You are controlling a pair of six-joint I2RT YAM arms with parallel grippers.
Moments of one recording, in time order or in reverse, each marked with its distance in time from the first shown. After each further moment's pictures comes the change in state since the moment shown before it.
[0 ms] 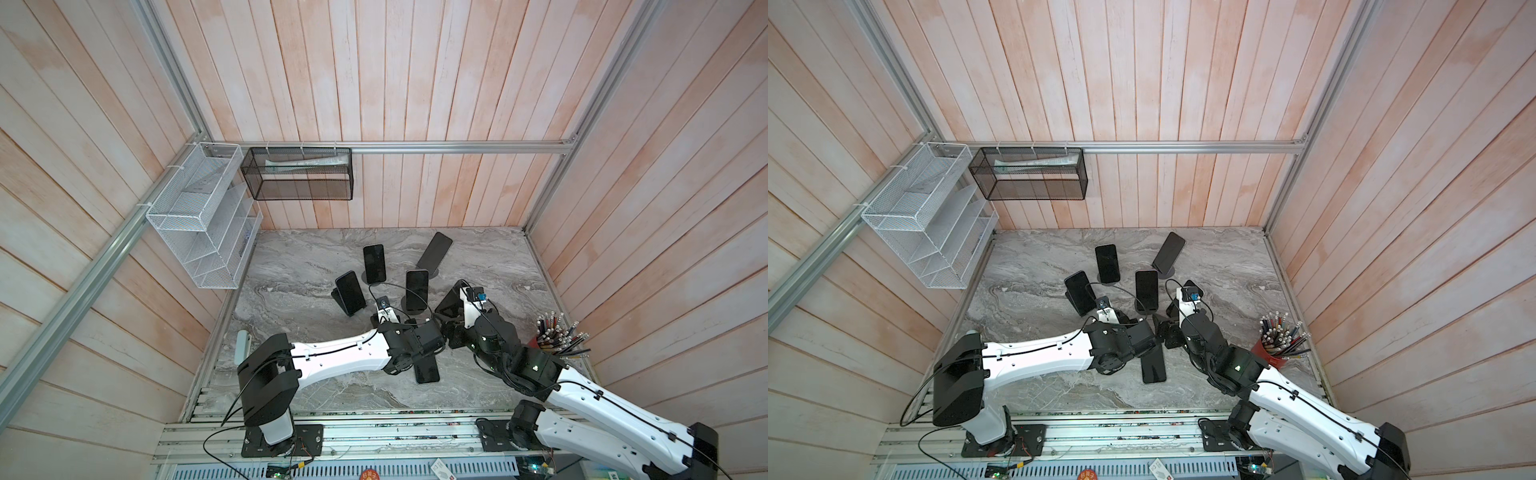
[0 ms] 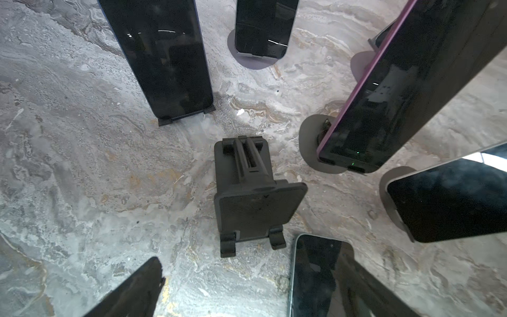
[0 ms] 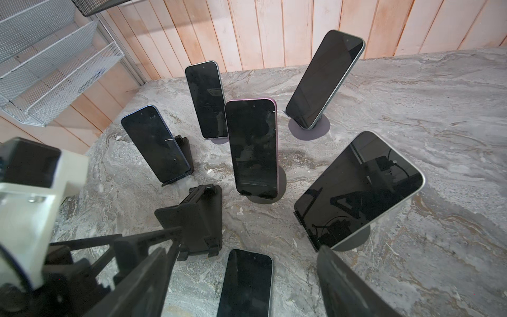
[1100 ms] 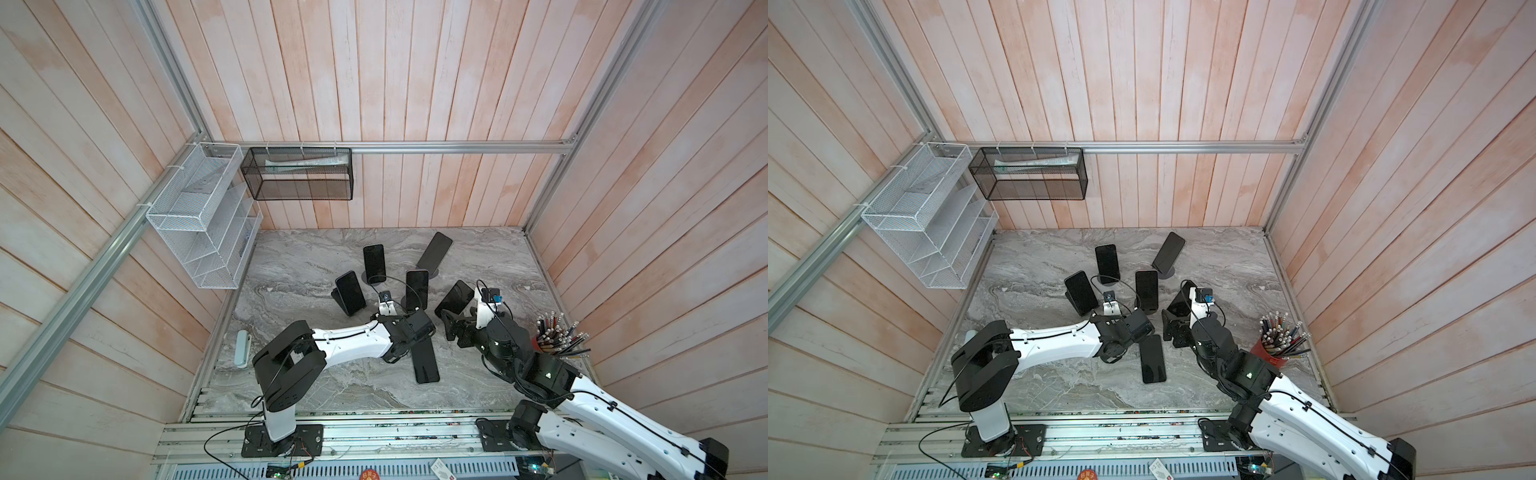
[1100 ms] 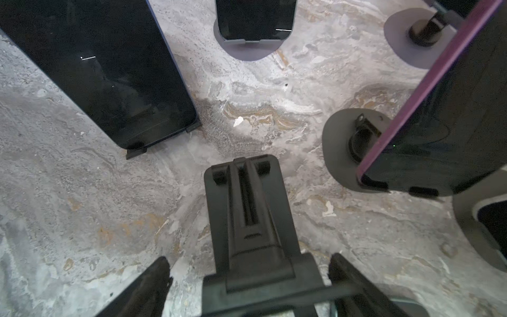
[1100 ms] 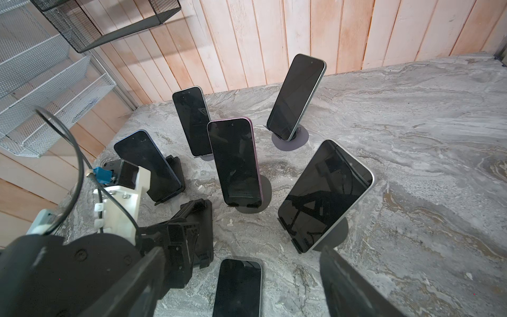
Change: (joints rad) left arm 0.133 0.090 -0.097 0.262 0.047 0.256; right arm -0.011 -0.097 -0.013 -0.035 0.068 0.036
